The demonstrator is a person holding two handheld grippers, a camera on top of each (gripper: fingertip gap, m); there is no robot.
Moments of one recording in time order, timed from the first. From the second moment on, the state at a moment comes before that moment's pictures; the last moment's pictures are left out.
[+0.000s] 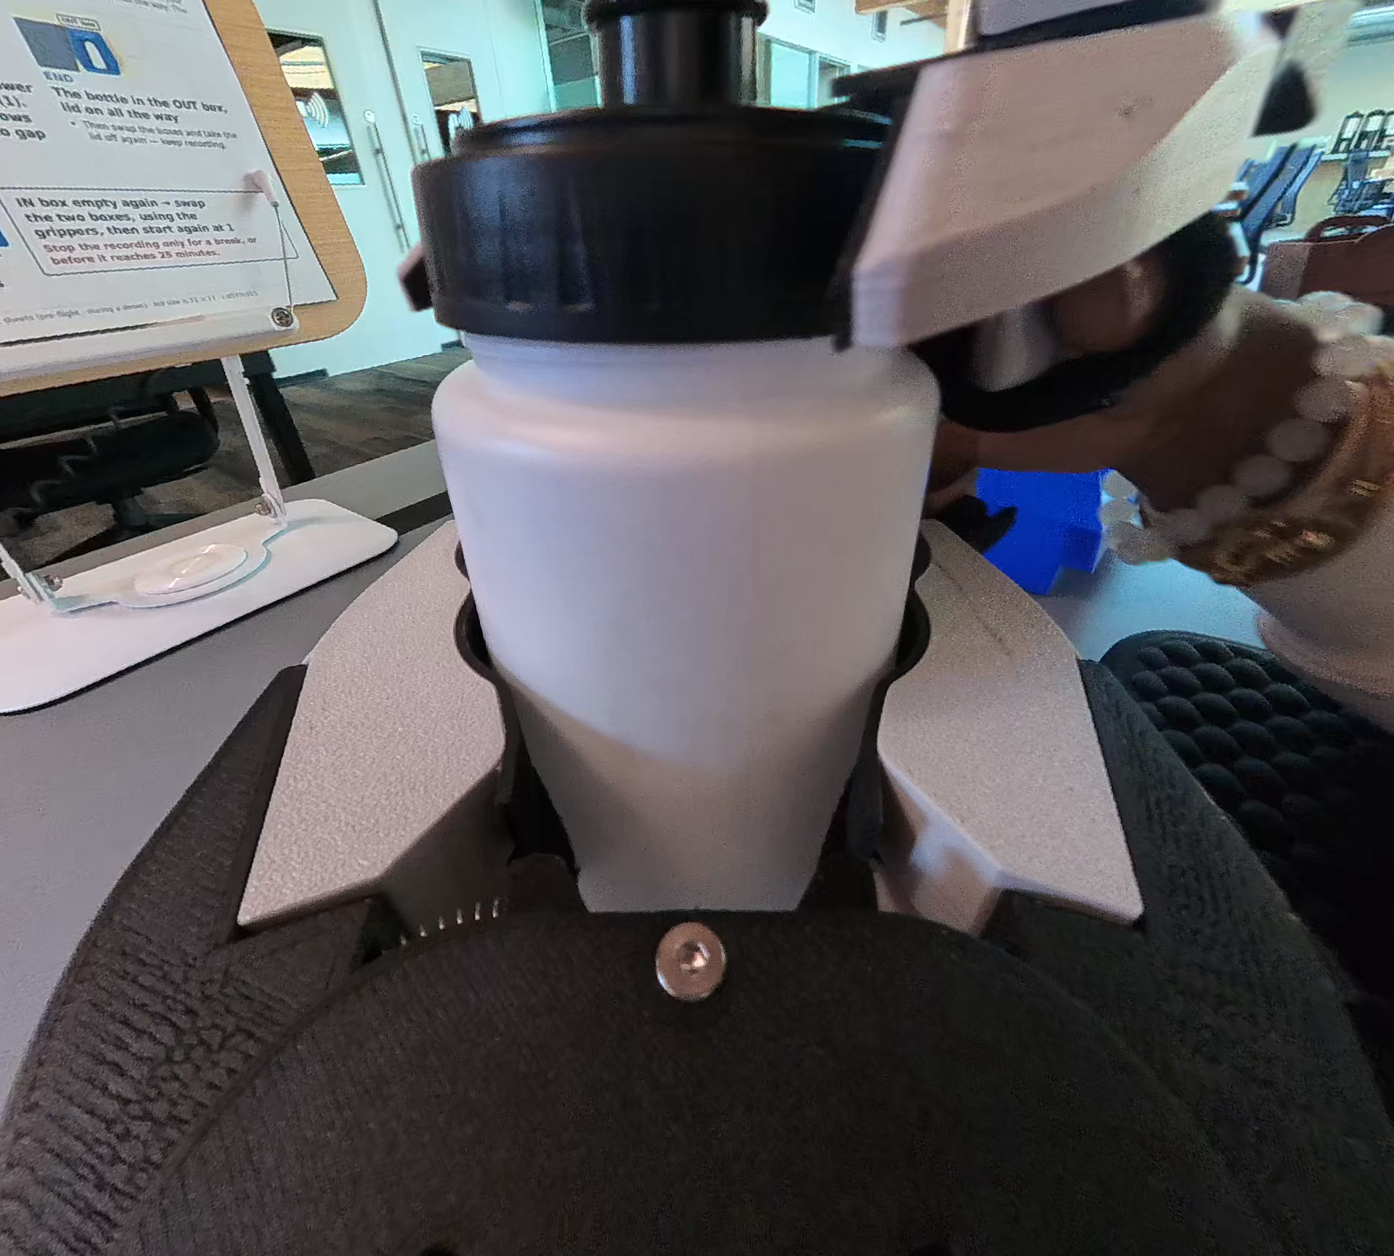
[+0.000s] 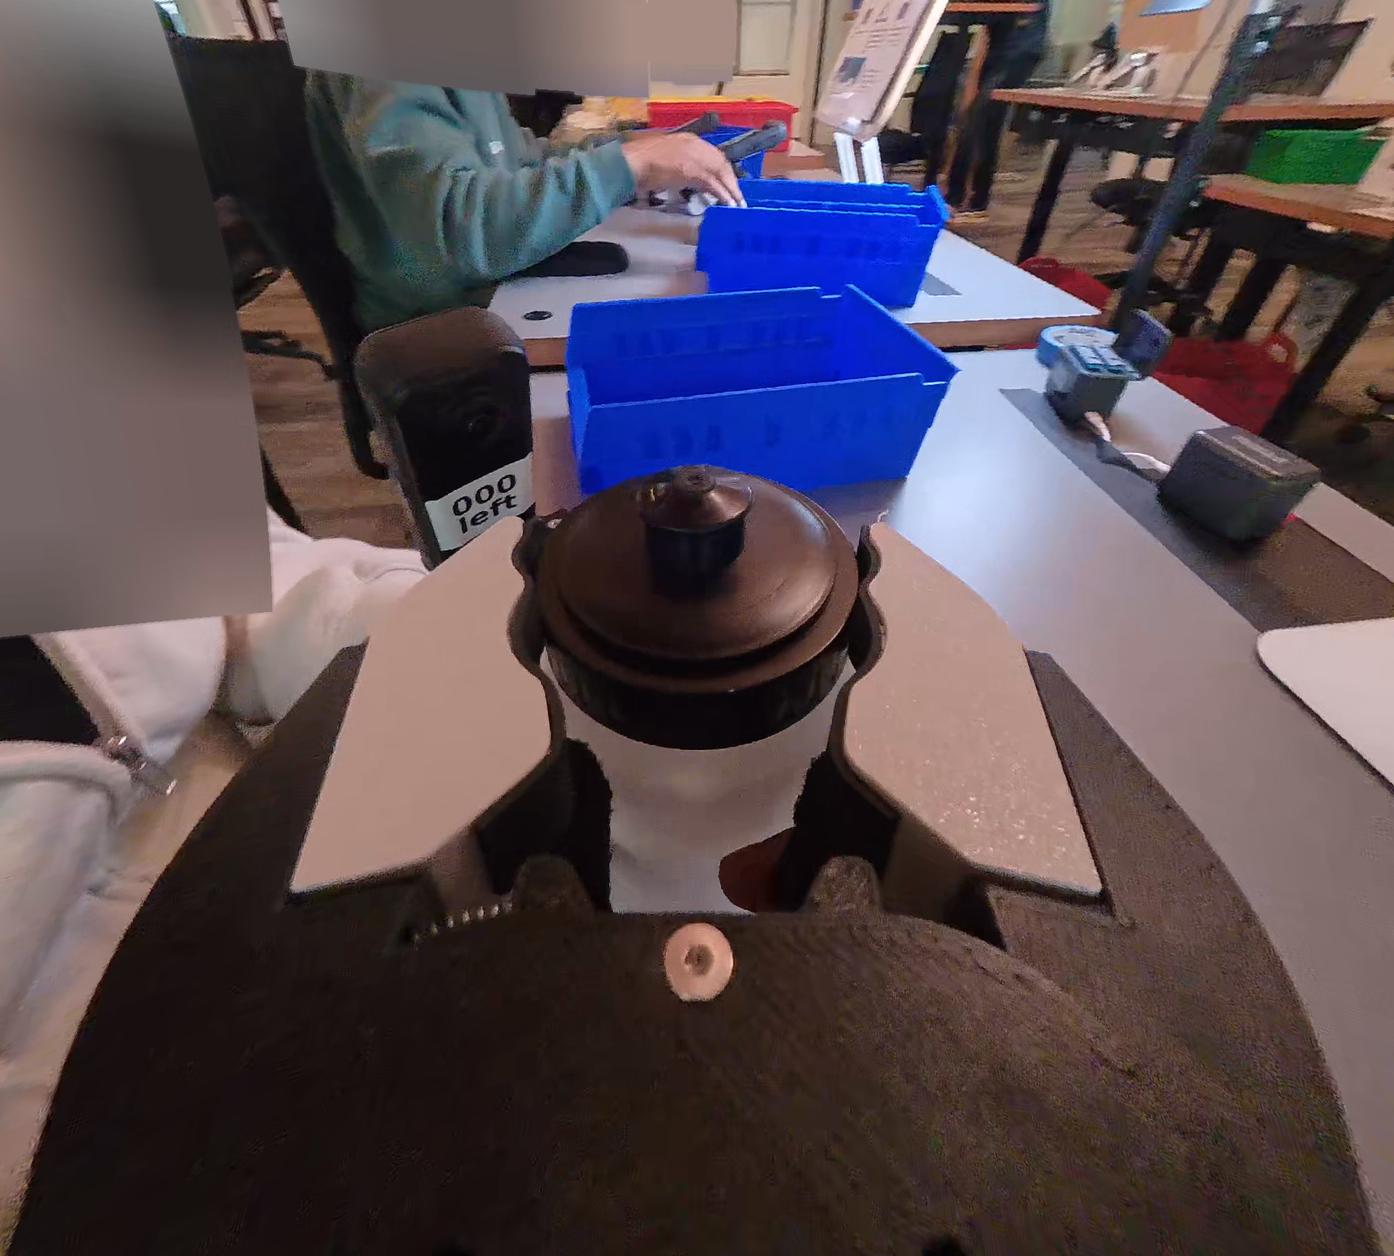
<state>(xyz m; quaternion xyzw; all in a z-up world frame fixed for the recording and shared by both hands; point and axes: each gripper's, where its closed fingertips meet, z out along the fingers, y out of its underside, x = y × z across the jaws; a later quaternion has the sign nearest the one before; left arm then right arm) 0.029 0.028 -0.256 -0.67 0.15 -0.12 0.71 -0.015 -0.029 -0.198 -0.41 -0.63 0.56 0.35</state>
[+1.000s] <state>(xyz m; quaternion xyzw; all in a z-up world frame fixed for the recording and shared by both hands) 0.027 0.030 -0.256 -0.67 0.15 -0.13 0.71 -0.011 -0.028 -0.185 -0.26 -0.67 0.61 0.32</state>
